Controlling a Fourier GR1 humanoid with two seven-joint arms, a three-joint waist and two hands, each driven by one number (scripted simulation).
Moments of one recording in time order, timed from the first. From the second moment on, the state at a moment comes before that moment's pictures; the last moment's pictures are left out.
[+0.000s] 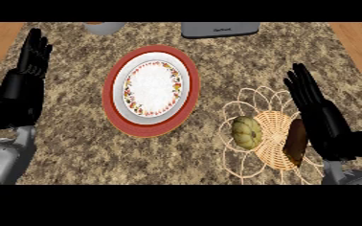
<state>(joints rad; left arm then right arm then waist) -0.26 0.55 -0.16 -1.58 0.23 0.40 -0.01 -0.07 -0.44 0.21 -1.73 -0.37 -0.20 0.03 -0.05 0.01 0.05</state>
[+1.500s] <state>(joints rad) -0.03 0.32 -0.31 -1.43 0.37 0.26 0.14 0.01 -0.57 -0.18 -1.26 -0.18 0.23 -0.96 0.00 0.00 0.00</state>
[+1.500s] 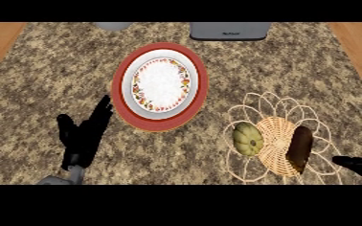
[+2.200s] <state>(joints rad) -0.01 0.29 -0.27 -1.43 0.32 0.22 0.13 0.12 -0.46 -0.03 -1.53 0.14 0.03 -0.77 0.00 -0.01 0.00</state>
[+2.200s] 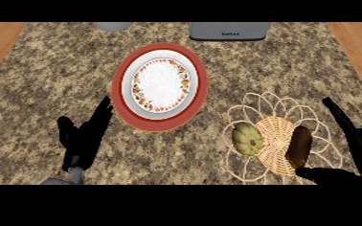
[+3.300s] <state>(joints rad) -0.02 0.21 -0.20 -1.42 0.24 0.17 0.16 0.10 -0.27 0.09 -1.56 0.46 -0.08 -0.56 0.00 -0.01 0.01</state>
